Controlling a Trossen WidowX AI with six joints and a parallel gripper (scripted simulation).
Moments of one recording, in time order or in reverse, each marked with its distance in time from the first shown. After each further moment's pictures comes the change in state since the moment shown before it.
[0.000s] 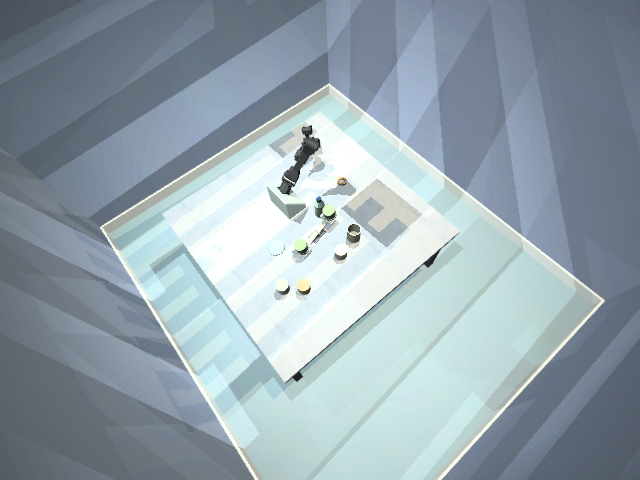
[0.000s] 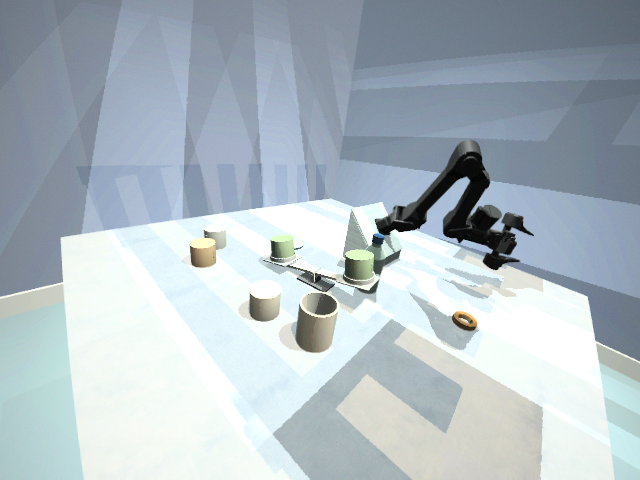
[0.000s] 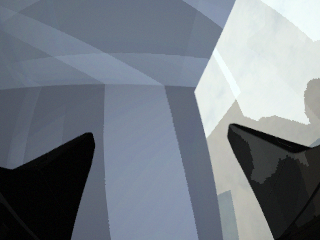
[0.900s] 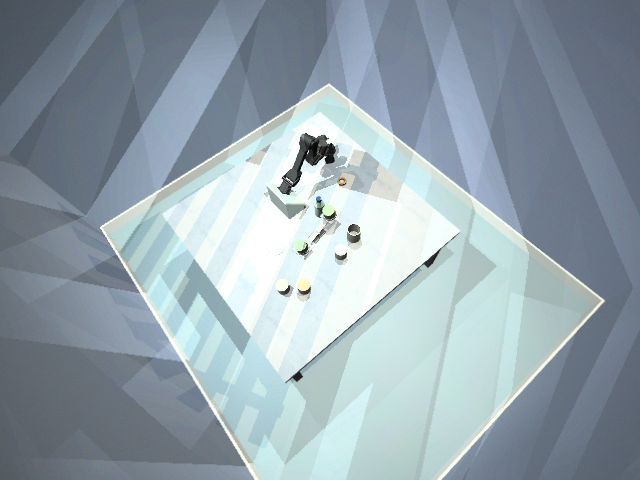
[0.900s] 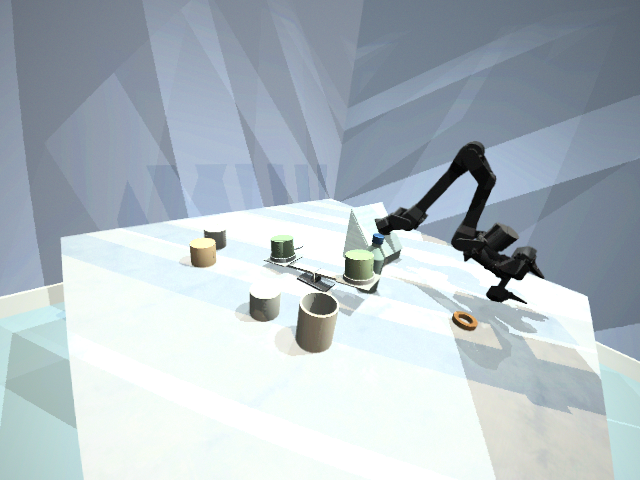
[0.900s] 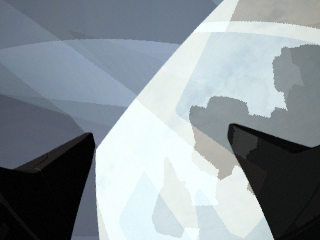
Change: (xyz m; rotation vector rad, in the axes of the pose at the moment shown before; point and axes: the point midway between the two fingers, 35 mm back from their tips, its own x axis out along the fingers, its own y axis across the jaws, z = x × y) arm 0.002 -0.086 0.110 -0.388 -0.143 -0.338
